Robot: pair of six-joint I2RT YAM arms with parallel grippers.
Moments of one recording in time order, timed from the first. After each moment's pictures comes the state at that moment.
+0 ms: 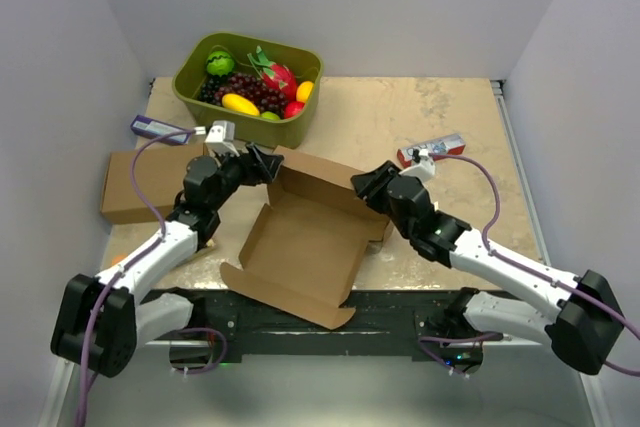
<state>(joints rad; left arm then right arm) -0.35 1.14 0.54 0.48 0.15 -0.49 0.80 1.04 0.65 -0.01 0.46 1.07</state>
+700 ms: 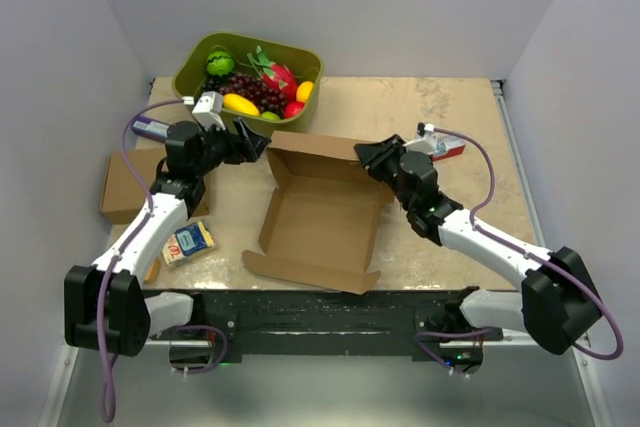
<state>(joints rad) -0.15 1.20 0.82 0.16 0.38 -0.43 0.60 1.23 0.69 0.37 0.29 0.96</state>
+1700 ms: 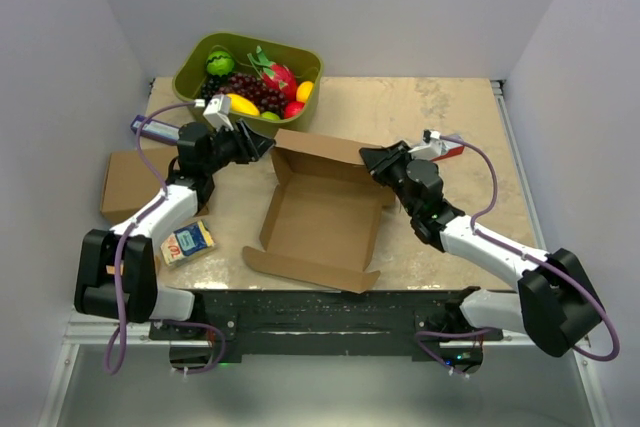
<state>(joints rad) -0.15 1.38 0.77 0.38 0.48 -0.52 0.56 1.22 0.60 0.50 0.24 0.96</state>
